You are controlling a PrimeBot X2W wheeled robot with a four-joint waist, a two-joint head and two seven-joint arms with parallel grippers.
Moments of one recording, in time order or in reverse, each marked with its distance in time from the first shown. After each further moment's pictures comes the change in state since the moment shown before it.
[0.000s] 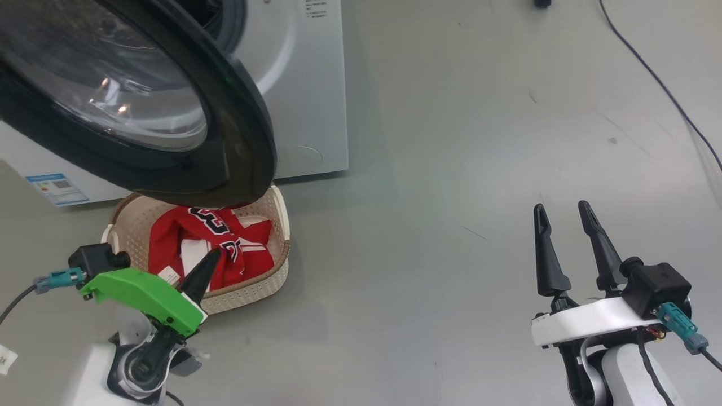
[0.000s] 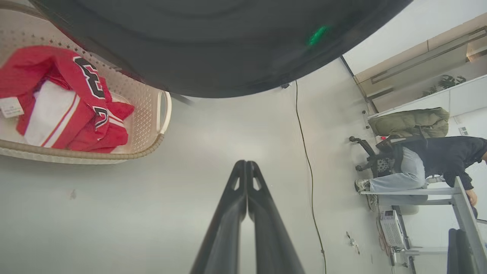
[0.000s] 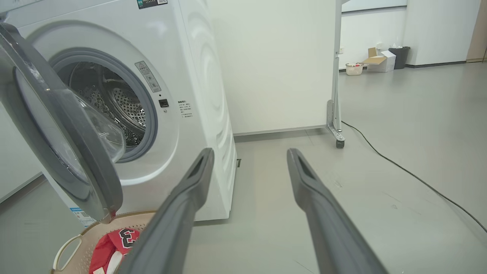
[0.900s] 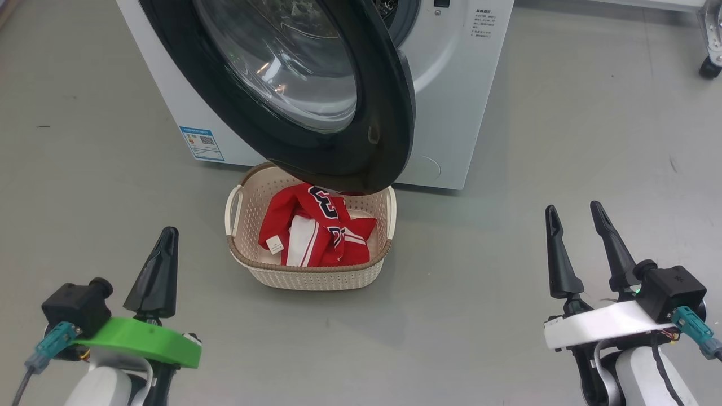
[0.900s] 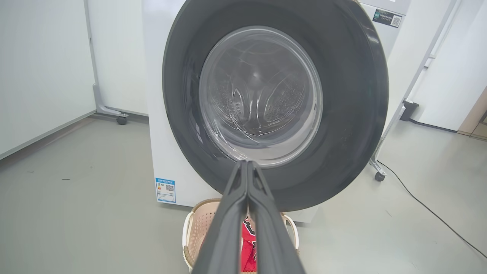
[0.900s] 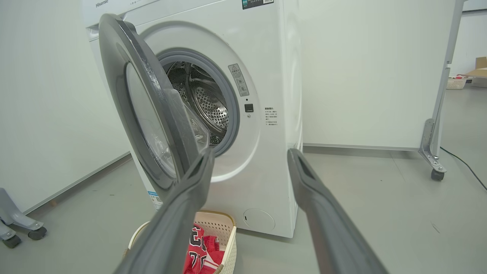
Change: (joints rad) left arm 0.115 0.113 -0.104 -0.151 0.554 -0.013 -0.610; right arm 0.018 -0.016 -0.041 -0.015 -0.020 0.012 -0.003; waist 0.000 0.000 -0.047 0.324
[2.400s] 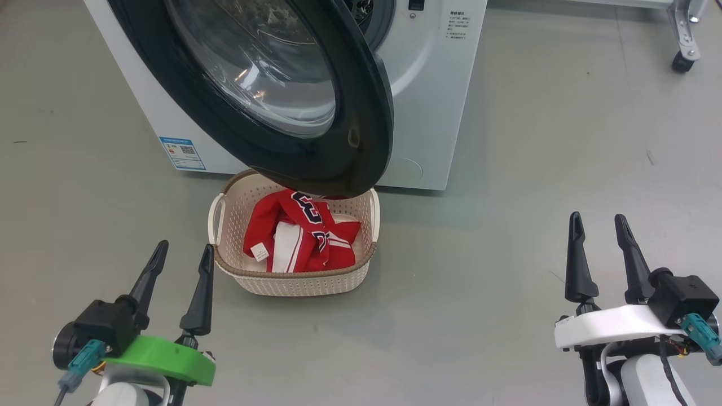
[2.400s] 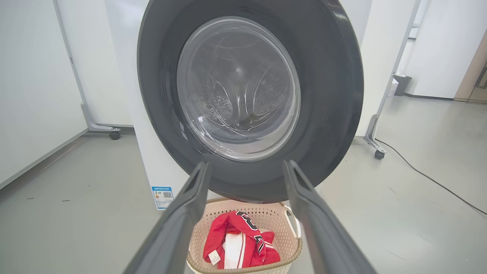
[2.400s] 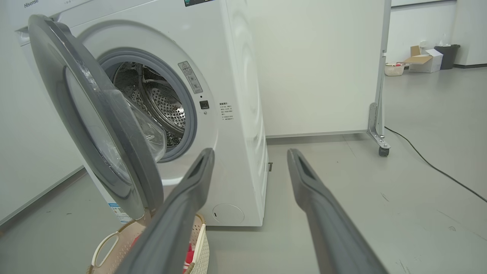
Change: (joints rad) left arm 0.058 -0.060 0.048 -0.021 0.207 0.000 0.000; right arm 0.021 0.033 -0.057 0.025 0.009 -0.043 0.000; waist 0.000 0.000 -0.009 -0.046
